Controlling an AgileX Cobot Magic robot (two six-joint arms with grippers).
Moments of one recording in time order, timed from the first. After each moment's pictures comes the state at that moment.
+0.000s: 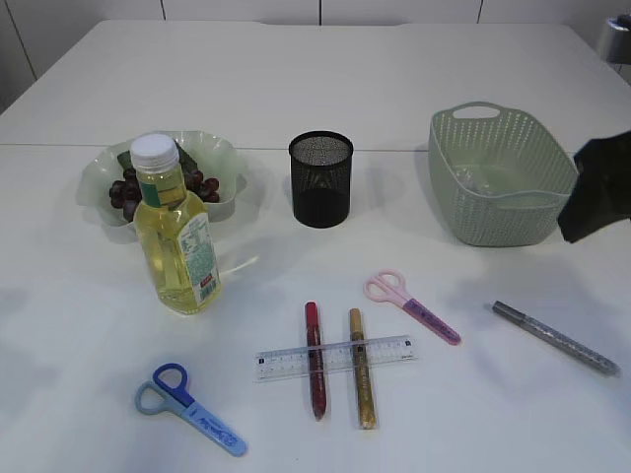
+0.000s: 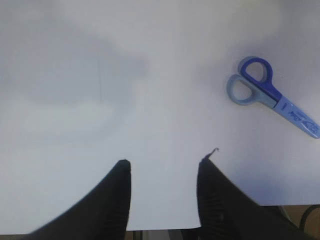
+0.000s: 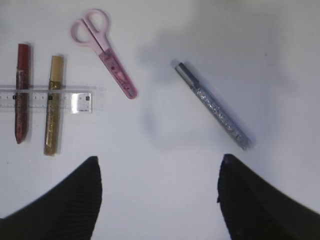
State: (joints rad) left arm -0.24 1.19 -0.77 -0.05 0.92 -0.26; right arm 0.13 1.36 -1.11 0.15 1.07 -0.06
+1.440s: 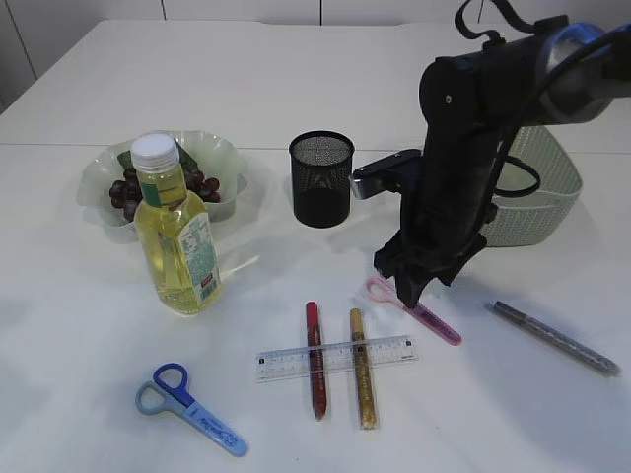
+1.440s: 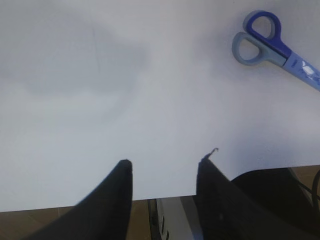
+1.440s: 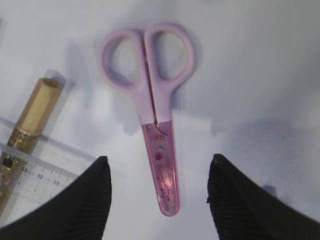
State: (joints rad) left arm -0.24 1.19 -0.77 -0.06 1.02 -0.18; right arm 0.39 2.09 -1.52 0.03 1.05 -0.21
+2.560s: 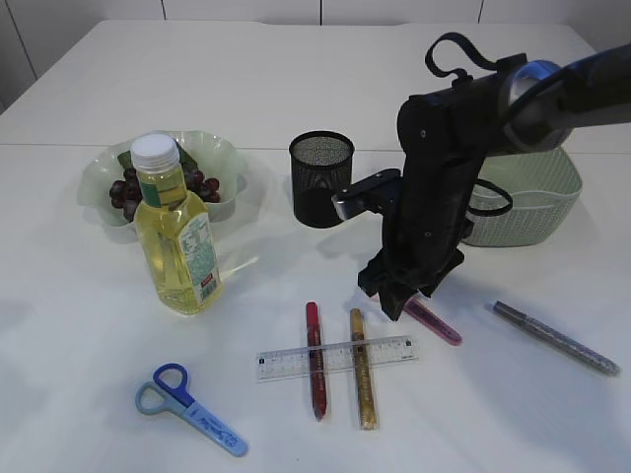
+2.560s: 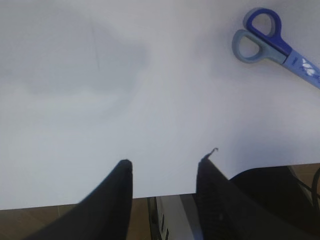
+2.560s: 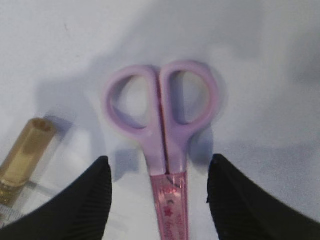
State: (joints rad) left arm -0.24 1.19 -0.77 -0.06 1.03 -0.18; right arm 0.41 2.17 -1.53 0.02 0.96 -0.22
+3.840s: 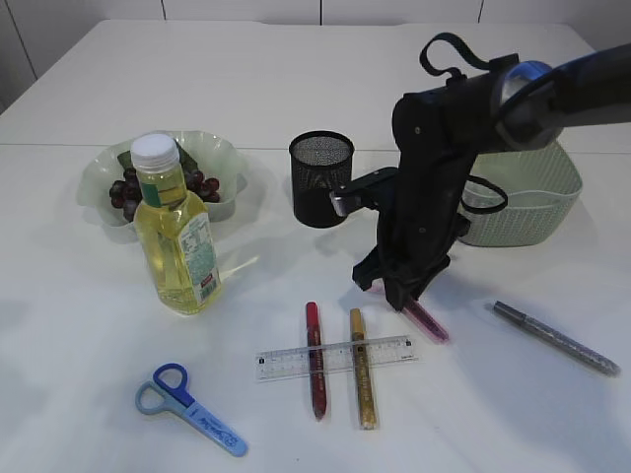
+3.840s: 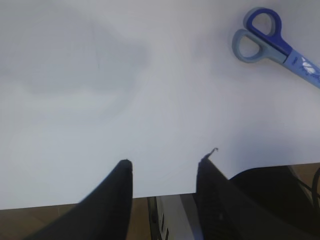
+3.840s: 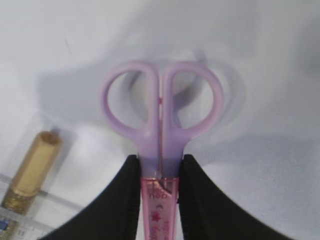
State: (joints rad) left arm -0.24 1.19 -0.77 -0.06 1.03 -0.18; right arm 0.42 2.19 -1.57 0.02 0.98 -0.19
